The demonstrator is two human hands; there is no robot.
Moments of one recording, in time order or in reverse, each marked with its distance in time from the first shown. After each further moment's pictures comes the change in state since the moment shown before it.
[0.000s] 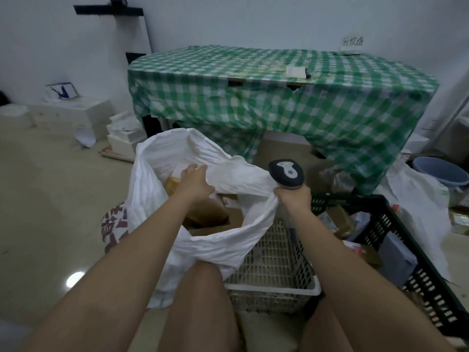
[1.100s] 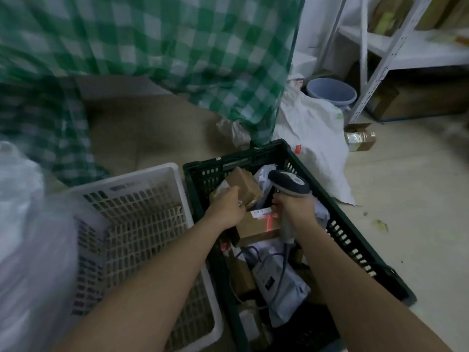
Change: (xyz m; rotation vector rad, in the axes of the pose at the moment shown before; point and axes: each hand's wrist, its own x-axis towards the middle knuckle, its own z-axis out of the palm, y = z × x) left_hand 0.112 0.283 0.382 -0.065 -0.587 0.369; right_hand 0.228 0.231 -0.216 0.087 0.260 0.363
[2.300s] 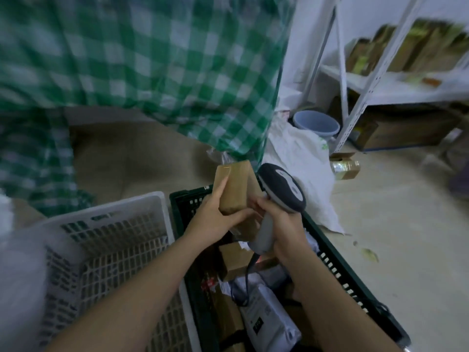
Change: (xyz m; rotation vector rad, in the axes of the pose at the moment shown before) left_hand 0.001 0.015 -0.031 -0.481 0.200 0.212; right_hand -0.007 -0.036 0.007 0.499 -0.159 -0.139
